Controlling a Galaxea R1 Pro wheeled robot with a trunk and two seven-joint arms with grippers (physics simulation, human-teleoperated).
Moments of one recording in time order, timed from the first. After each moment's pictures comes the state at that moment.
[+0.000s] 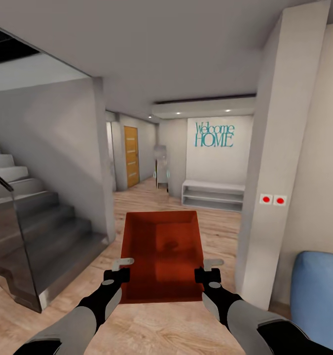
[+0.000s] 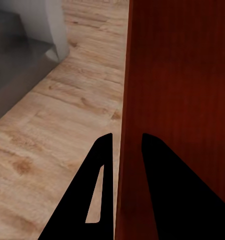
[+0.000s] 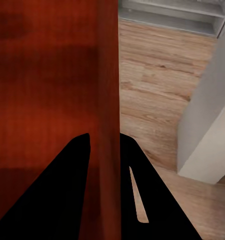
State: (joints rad) left arm -0.72 -0.11 0.05 -0.26 -0.02 -0.04 0.20; right arm -0.80 0.15 0.11 -0.06 -0.01 -0.20 -0.25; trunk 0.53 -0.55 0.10
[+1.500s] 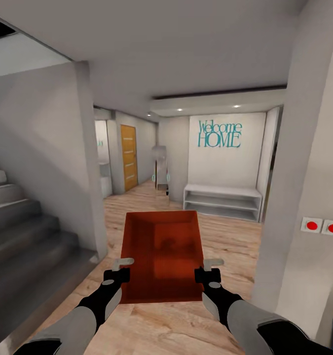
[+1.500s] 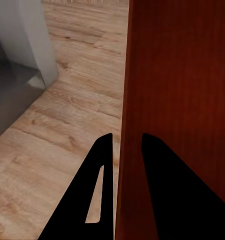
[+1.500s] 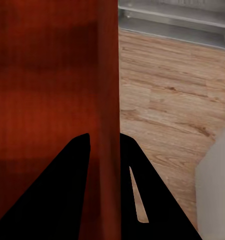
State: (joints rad) left arm -0.72 -0.11 0.05 -0.26 -0.03 -0.04 0.20; right arm -0.80 0.15 0.11 -0.06 -0.01 -0.20 -0.25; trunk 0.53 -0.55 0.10
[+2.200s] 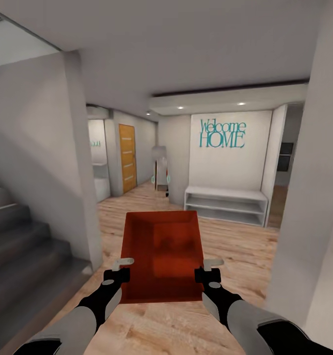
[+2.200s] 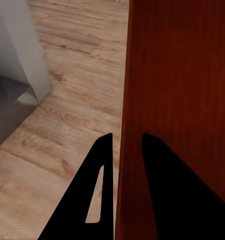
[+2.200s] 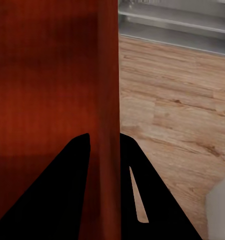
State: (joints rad) left arm -0.72 -0.11 0.05 -0.26 -0.03 -0.05 0.20; right arm -0.80 0.15 0.11 -0.06 -0.01 -0.20 -0.25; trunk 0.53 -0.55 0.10
